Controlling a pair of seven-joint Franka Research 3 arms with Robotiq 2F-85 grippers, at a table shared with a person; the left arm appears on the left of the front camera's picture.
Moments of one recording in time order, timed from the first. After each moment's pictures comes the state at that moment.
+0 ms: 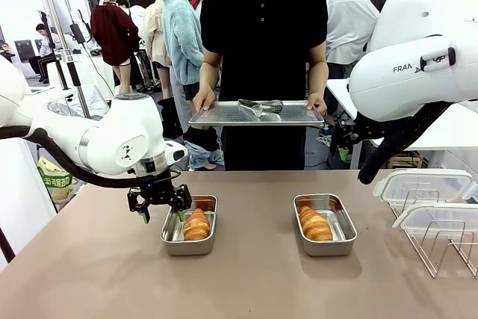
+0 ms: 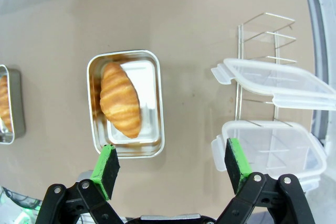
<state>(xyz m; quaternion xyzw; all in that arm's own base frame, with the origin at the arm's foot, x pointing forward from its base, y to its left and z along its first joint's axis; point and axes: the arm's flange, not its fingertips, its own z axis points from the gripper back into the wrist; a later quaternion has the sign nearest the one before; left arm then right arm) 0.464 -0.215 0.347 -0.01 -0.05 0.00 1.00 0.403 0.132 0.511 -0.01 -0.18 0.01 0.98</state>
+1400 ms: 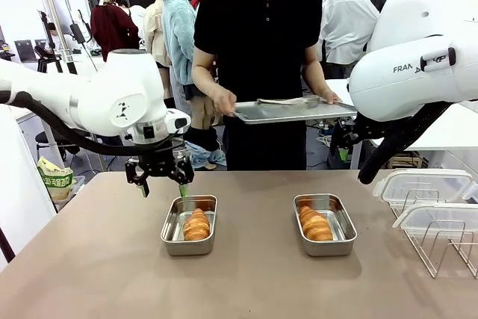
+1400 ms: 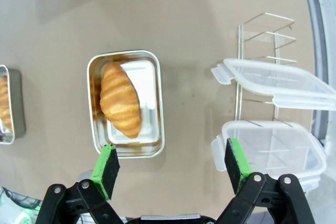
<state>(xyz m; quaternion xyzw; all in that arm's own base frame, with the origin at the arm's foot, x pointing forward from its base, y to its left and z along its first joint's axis) 0.444 -0.236 0.439 0.00 -0.06 -0.03 1.00 0.403 0.132 0.511 -0.01 -0.18 0.01 0.98</state>
